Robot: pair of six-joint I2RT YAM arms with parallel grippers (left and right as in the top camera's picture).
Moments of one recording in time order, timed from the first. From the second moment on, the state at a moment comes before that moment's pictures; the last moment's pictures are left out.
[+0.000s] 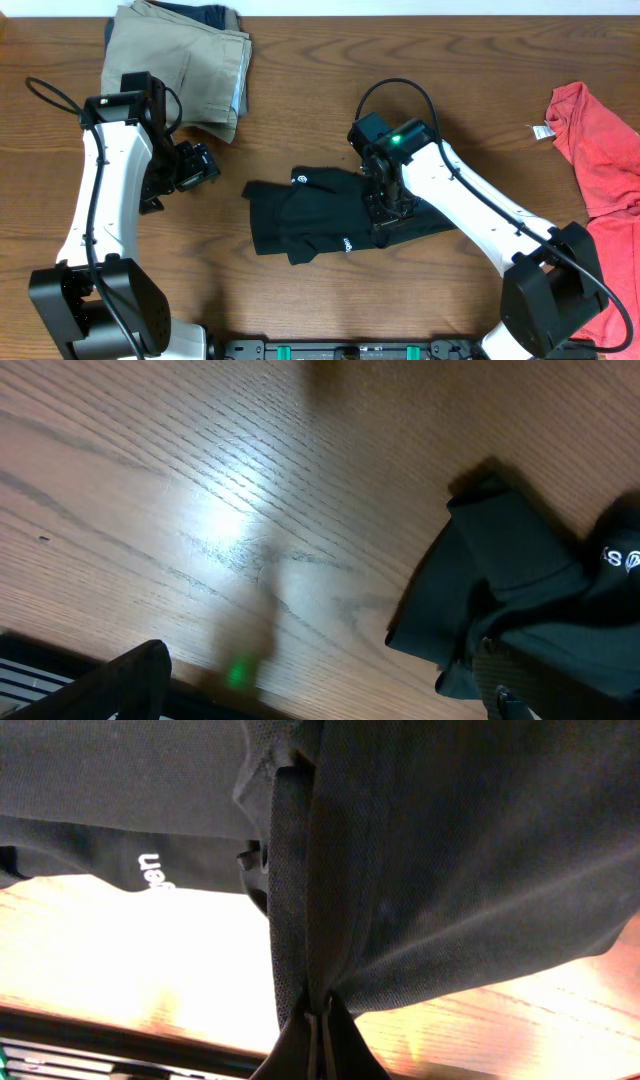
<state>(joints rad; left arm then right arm) 0.11 1.66 1.40 -1.36 0.04 -0.41 0.61 1.77 1.37 -1.29 -0.05 0.31</state>
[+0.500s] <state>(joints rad) 0.11 1.66 1.40 -1.36 0.04 -0.41 0.61 1.77 1.22 -1.14 -0.11 0.30</state>
